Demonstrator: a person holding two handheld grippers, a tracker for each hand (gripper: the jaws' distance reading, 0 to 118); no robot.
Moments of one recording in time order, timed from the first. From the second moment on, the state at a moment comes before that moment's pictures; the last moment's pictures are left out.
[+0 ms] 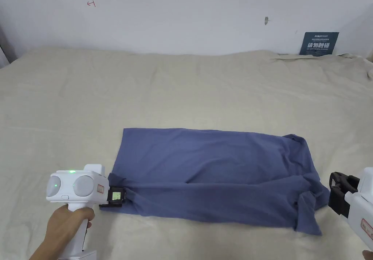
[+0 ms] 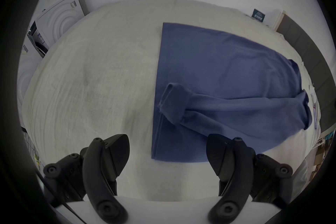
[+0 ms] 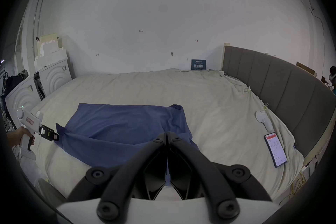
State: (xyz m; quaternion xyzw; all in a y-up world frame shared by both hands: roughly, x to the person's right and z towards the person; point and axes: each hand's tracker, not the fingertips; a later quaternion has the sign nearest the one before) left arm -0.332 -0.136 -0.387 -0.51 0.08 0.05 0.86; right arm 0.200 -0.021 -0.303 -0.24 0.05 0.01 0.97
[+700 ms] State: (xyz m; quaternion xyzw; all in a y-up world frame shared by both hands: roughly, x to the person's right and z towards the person) left arm -0.318 -0.123 -0.379 -0.50 0.03 0.05 0.86; right arm 0.211 -0.109 -0.345 -0.39 0.01 -0.01 0.92
